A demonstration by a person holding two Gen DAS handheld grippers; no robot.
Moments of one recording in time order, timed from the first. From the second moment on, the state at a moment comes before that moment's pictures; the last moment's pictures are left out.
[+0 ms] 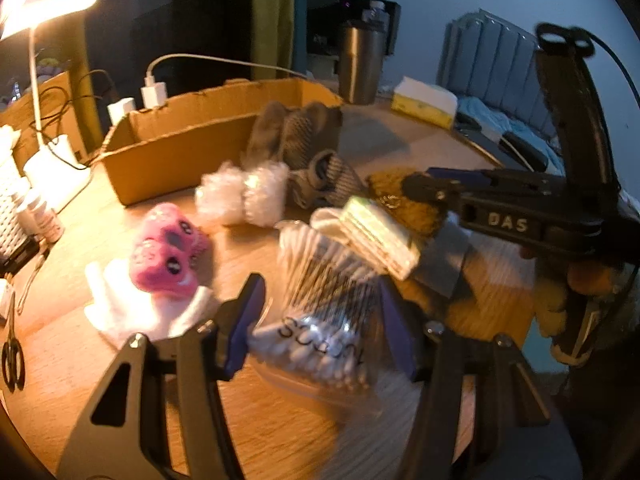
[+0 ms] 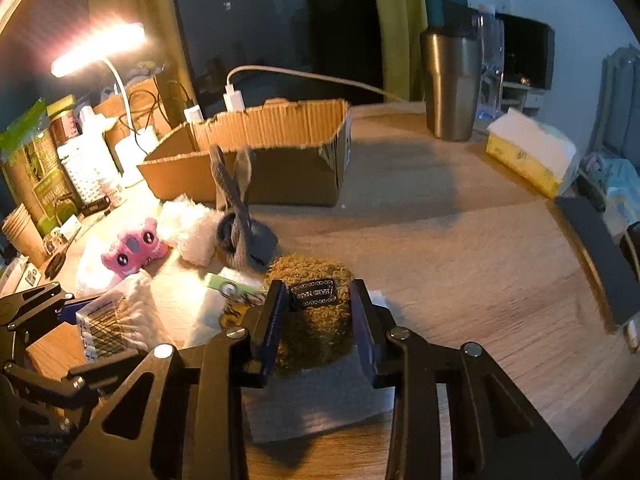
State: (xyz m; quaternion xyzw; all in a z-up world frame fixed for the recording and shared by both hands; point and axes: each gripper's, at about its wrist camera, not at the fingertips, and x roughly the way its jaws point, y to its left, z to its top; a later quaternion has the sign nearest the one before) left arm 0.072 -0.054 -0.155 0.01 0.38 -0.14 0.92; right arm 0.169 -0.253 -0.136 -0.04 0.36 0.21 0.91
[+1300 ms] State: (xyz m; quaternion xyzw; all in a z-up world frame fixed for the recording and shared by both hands) left arm 0.110 0.019 -0.042 -0.05 0.26 -0.08 0.96; right arm 0.195 -0.234 -0.026 -0.06 0.27 0.22 0.93
